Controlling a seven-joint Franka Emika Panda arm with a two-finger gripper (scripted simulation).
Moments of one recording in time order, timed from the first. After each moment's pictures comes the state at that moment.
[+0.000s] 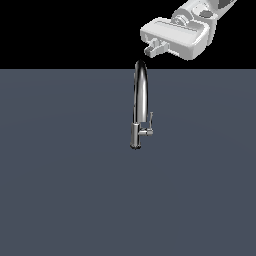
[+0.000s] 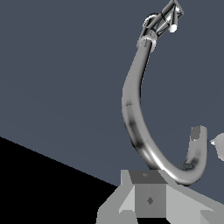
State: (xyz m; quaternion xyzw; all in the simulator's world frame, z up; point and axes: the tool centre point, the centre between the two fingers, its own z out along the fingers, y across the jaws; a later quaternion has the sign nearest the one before) arm 0.005 -0.061 0.329 -0.81 0.34 0.34 0.34
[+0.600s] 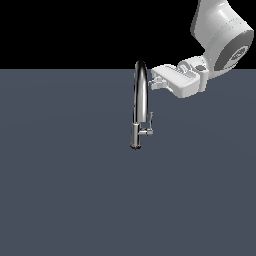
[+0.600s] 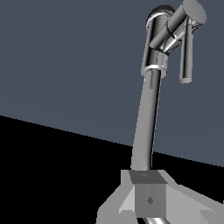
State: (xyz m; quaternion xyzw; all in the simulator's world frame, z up) arm 0.045 -0.081 0.237 -0.68 0.42 0.42 0.43
